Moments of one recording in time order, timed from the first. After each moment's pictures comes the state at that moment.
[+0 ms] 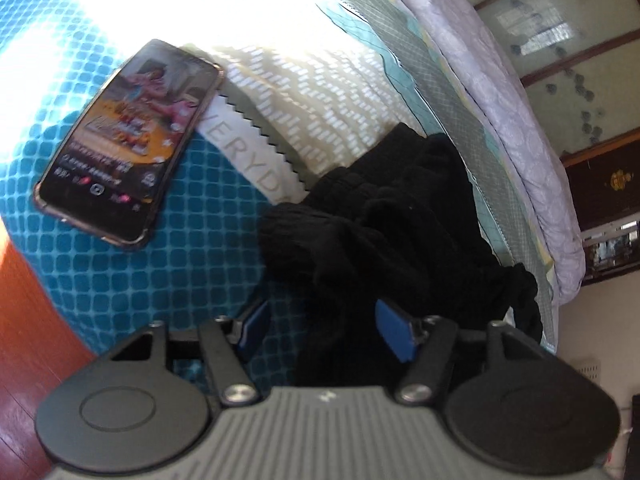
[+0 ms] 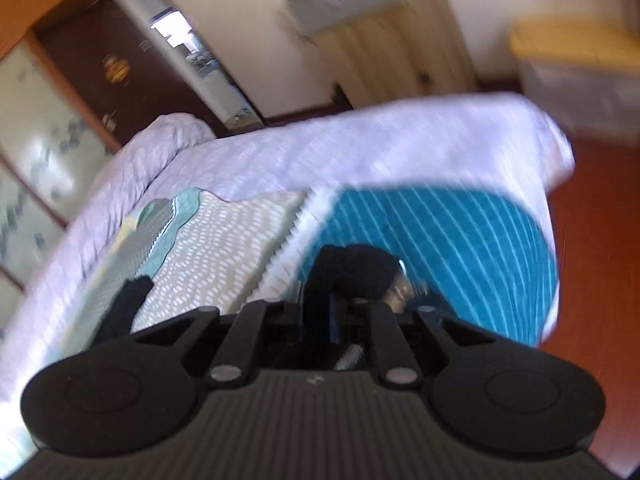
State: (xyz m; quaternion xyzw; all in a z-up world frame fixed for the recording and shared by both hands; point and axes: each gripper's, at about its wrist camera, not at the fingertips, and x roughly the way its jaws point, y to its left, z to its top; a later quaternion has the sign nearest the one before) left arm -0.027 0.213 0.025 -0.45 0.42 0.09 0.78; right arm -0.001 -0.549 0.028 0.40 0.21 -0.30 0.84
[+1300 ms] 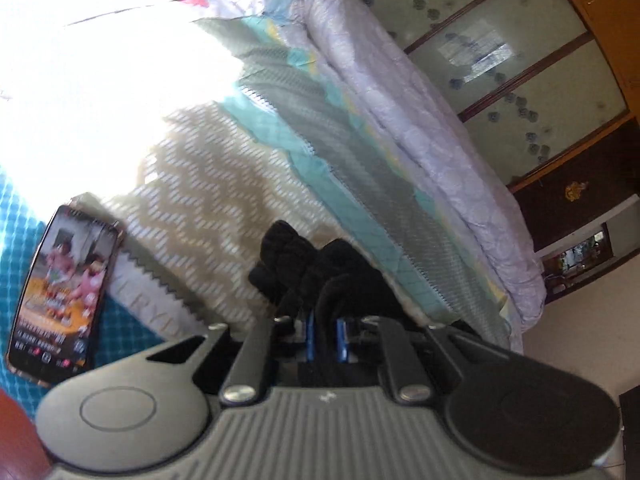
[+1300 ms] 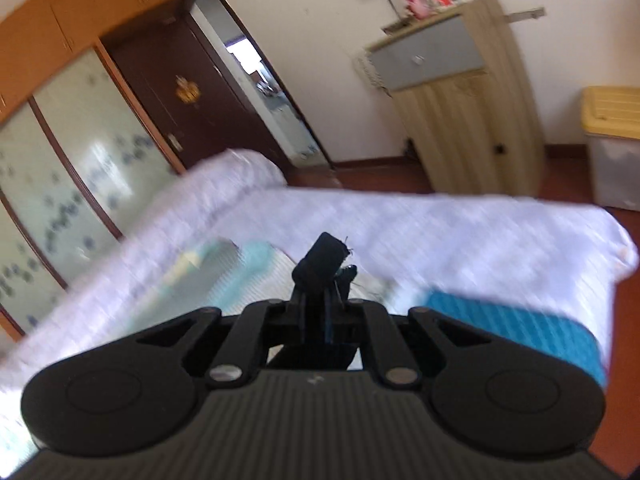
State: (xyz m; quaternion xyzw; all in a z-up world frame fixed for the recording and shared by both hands) left arm 0.040 0.226 0.135 -0.41 0.33 0.04 0.85; right arm 0.025 -0.540 0.139 0.34 0.13 -0.23 0.91
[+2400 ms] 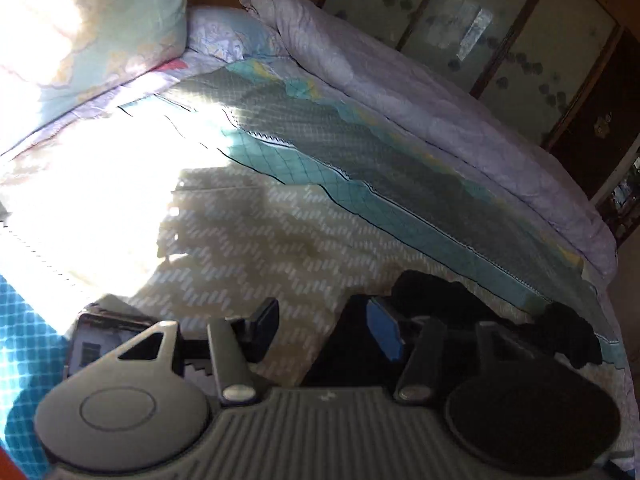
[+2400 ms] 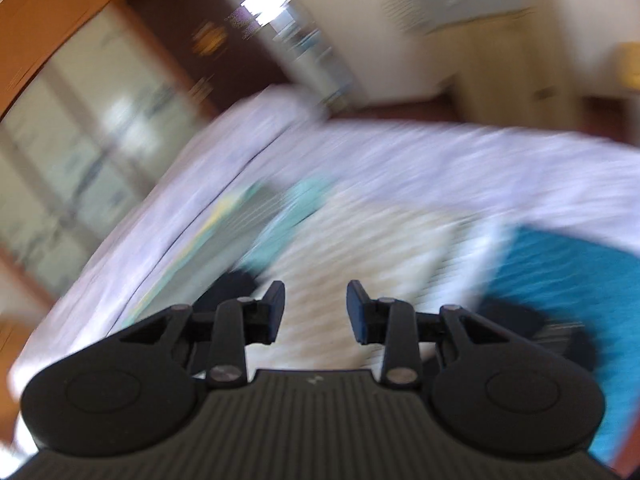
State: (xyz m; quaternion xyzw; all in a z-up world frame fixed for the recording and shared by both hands) left arm 0.118 0.229 0.082 -0.25 0.36 0.09 0.90; right arm 0.124 -0.480 0.092 0.35 0.24 -0.12 0.90
